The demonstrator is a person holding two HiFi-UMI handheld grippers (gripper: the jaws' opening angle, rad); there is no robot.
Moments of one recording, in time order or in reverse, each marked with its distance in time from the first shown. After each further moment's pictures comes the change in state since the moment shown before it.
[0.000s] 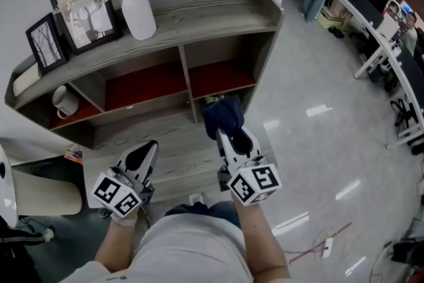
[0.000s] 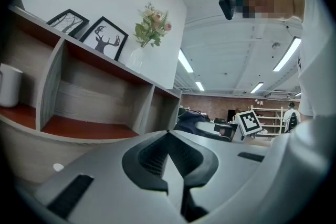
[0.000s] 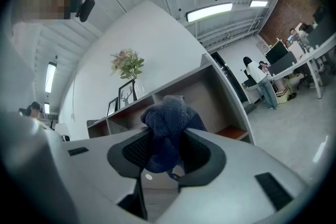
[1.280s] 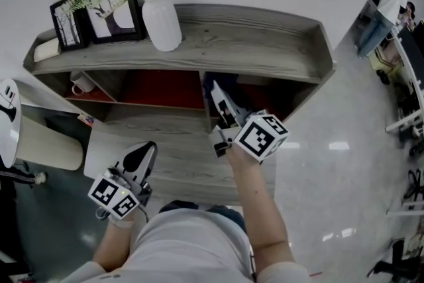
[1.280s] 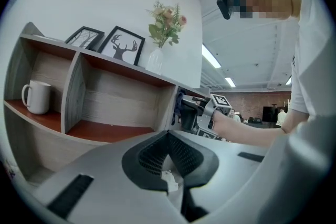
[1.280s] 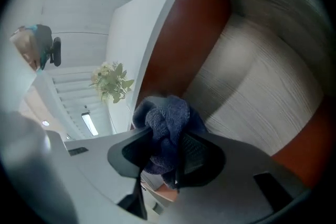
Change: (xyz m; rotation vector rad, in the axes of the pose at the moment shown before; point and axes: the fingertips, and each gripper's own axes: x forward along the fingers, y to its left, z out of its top) left arm 0.029 0.033 0.010 -0.019 -0.010 0.359; right arm 0.204 0.007 0.058 0.422 0.104 0.529
